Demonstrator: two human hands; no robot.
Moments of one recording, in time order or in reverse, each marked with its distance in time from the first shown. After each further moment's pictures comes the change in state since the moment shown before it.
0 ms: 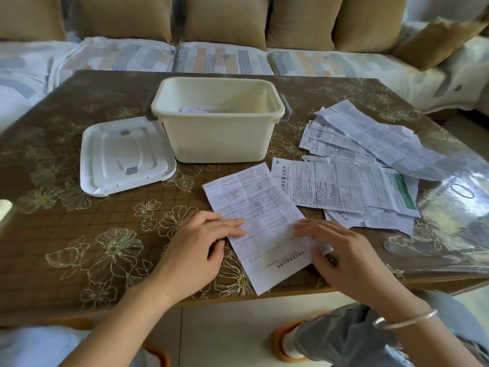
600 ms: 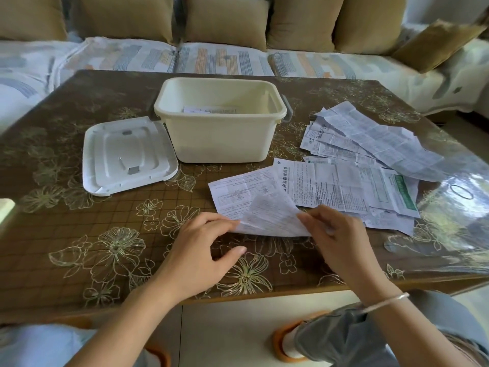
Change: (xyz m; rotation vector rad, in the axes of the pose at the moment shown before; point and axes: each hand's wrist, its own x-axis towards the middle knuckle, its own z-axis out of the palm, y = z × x) left_hand -0.004 0.001 0.001 -0.073 0.017 -0.060; right_hand 0.025 -0.022 0.006 0.118 0.282 0.243
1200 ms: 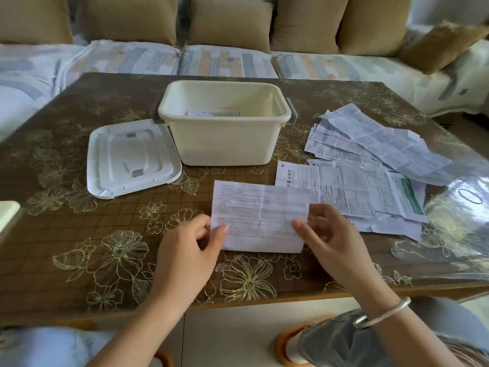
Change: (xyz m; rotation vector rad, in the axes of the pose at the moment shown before) left_hand -0.004 0.003 -0.002 -0.082 0.286 -0.166; right_hand 0.000 -0.010 0.006 0.203 -0.132 0.245
